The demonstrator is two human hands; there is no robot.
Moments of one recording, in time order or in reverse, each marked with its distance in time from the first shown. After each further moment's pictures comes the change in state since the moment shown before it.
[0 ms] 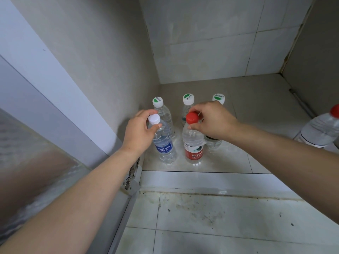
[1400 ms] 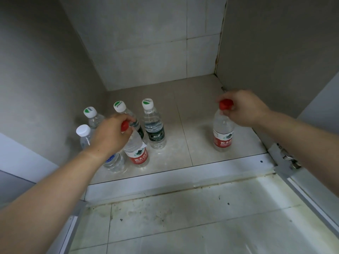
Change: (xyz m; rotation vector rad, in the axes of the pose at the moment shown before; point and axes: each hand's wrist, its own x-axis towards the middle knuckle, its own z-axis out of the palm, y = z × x) left_hand 0.003 0.086 0.059 0.332 -0.244 0.208; right_hand -0.116 0.150 -0.129 -0.227 0.142 0.320
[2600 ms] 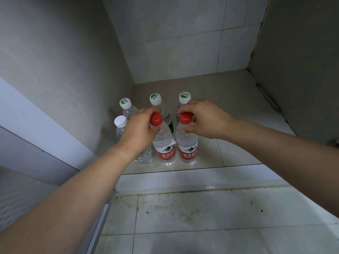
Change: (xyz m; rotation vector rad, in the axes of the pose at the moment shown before) left_hand -0.010 -0.021 -0.006 -0.144 0.040 -0.033; right_hand 0.027 -0.149 0.071 0.103 -0.175 -0.373
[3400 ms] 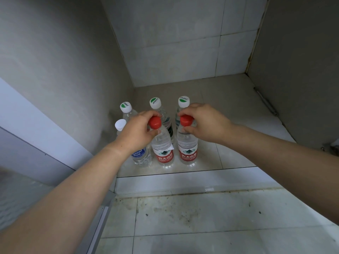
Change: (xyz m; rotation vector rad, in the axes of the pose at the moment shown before) left_hand 0.008 -0.016 -0.006 -0.036 -0.116 0.057; right_hand -0.002 0.004 0.001 -0.054 0.009 0.016
